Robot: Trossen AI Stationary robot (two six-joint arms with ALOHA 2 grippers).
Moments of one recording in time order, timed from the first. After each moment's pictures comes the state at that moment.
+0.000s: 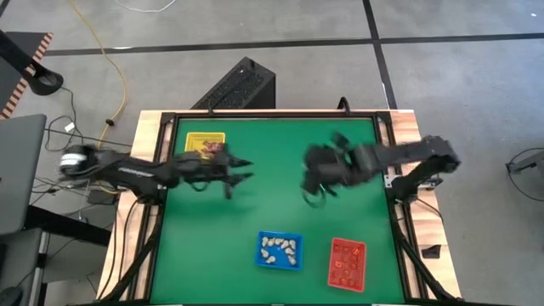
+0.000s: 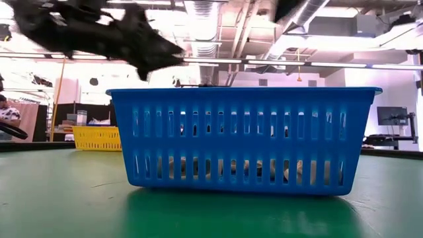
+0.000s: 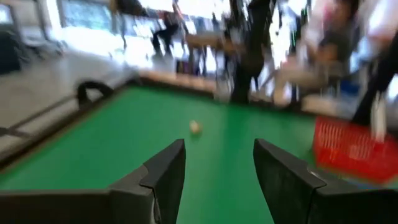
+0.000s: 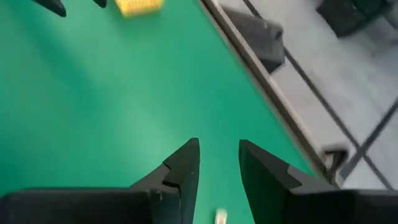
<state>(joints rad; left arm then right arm) 0.11 1.16 0.35 0.84 -0.07 -0.16 0.21 1.55 1.75 -1.33 0.72 0.53</state>
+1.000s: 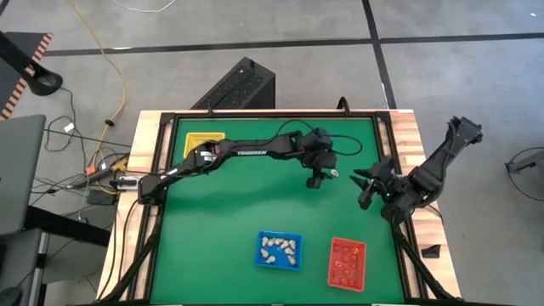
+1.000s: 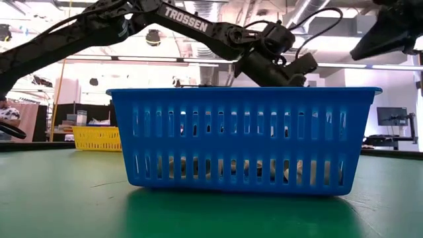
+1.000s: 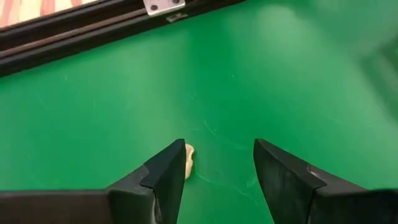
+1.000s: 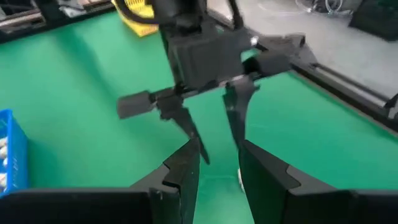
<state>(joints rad) 0.21 2.54 2.27 -0.35 0.33 0.41 0.78 0.78 0.74 -1.17 1.06 1.24</state>
